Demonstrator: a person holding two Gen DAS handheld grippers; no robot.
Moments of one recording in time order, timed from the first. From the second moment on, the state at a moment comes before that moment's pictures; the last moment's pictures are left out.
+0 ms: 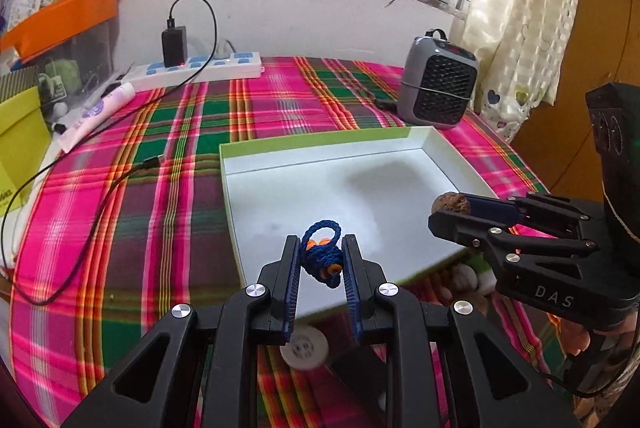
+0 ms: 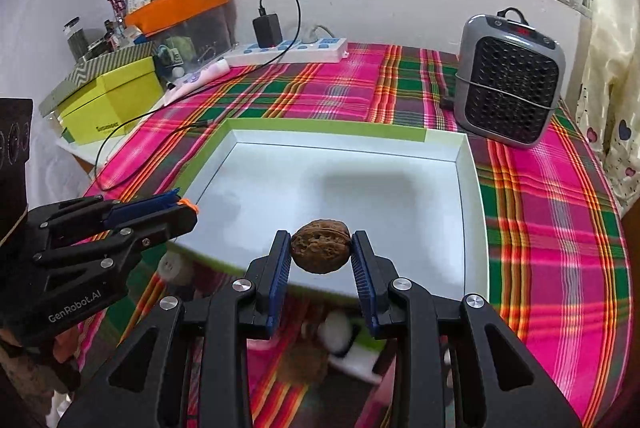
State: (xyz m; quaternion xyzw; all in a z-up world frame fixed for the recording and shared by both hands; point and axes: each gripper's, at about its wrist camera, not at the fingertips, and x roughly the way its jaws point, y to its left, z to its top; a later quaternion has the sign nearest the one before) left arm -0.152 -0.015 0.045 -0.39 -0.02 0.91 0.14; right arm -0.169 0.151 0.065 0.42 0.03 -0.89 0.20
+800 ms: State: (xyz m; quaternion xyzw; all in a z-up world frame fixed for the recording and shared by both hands) left arm -0.230 -0.008 0.022 -0.43 -0.01 0.89 0.13; right arm -0.251 0.136 0.040 0.47 0.05 -0.86 0.18
